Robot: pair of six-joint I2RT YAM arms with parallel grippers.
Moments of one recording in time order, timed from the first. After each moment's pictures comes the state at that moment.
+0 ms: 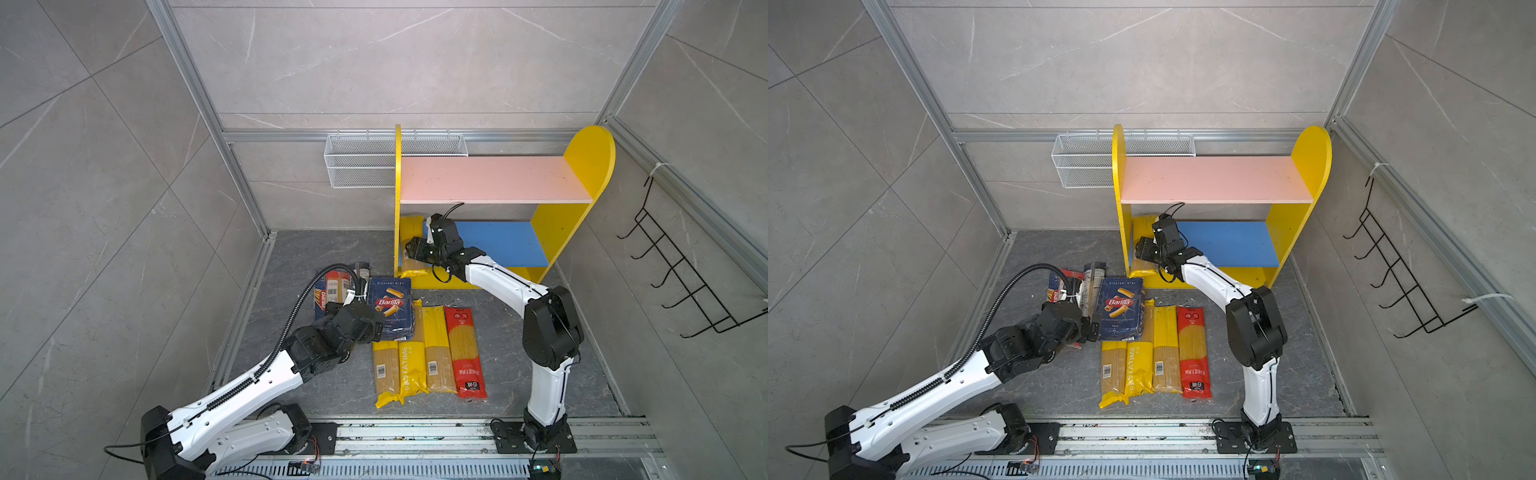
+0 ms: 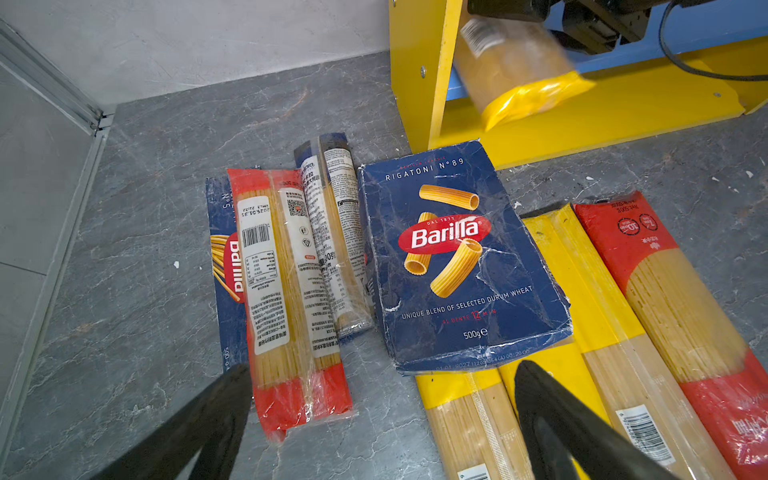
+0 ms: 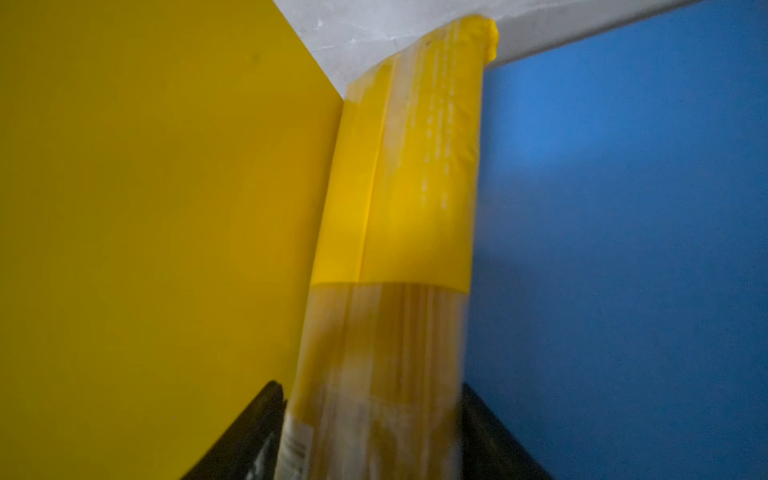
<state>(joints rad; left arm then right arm) -0.92 0.99 0.92 -0.67 -0.55 -0.40 0.50 1.97 1.62 -0.21 -0.06 0.58</state>
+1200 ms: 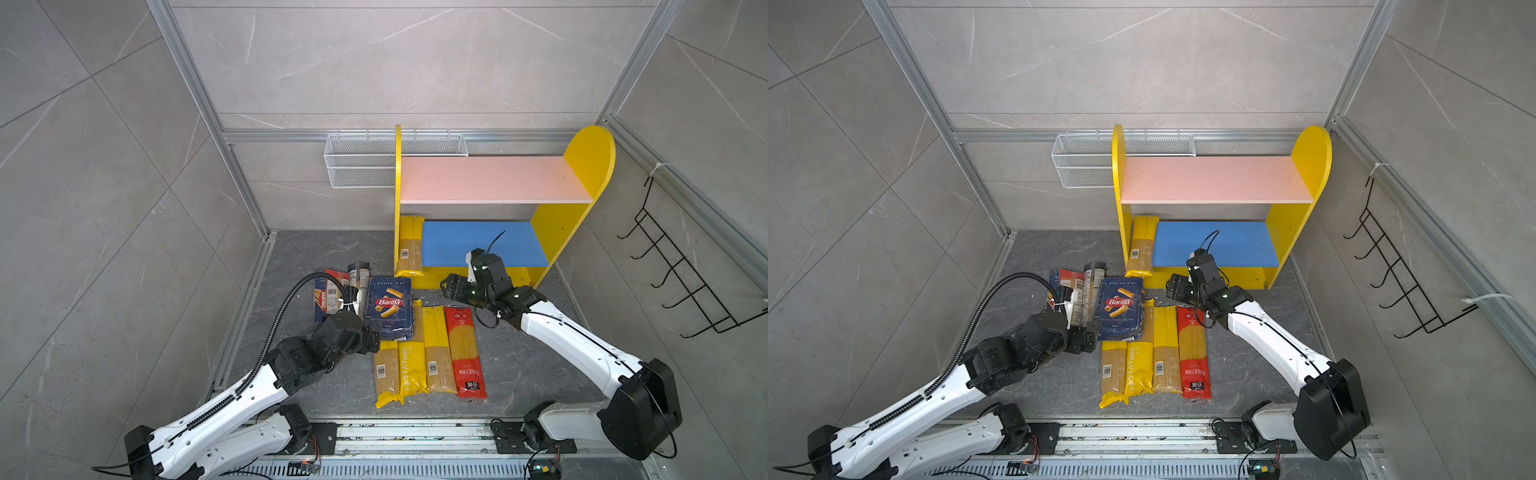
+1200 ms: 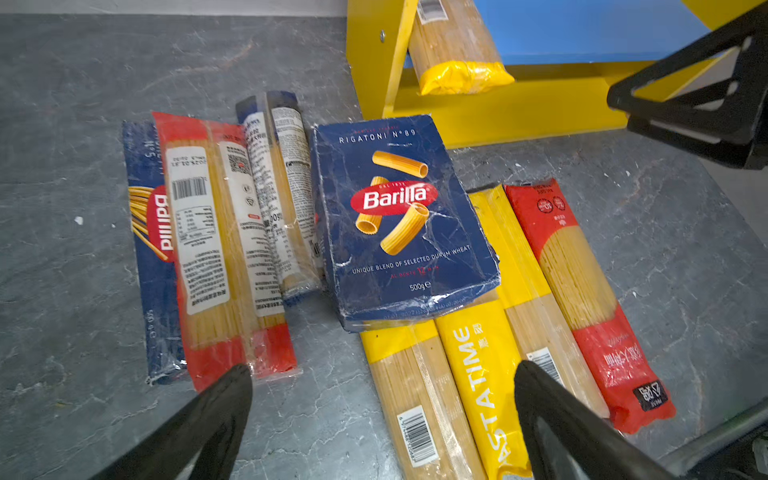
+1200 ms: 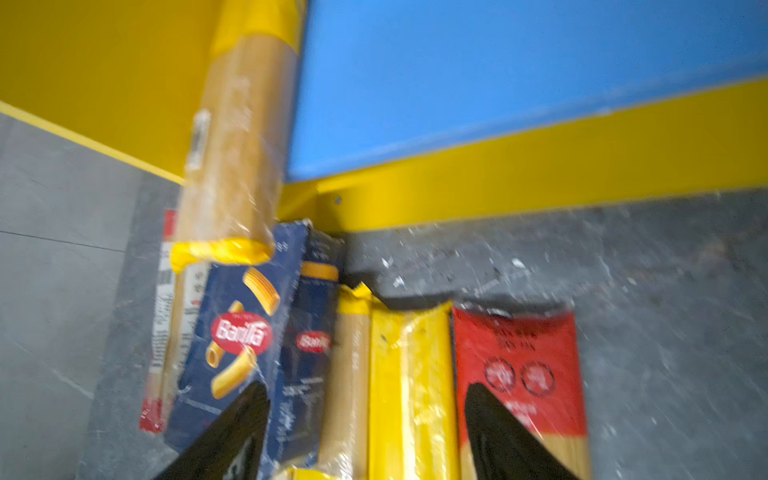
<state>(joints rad) -0.92 0.88 0.85 -0.68 -0.35 -0.54 0.49 1.32 1.00 -0.47 -0.01 0.63</state>
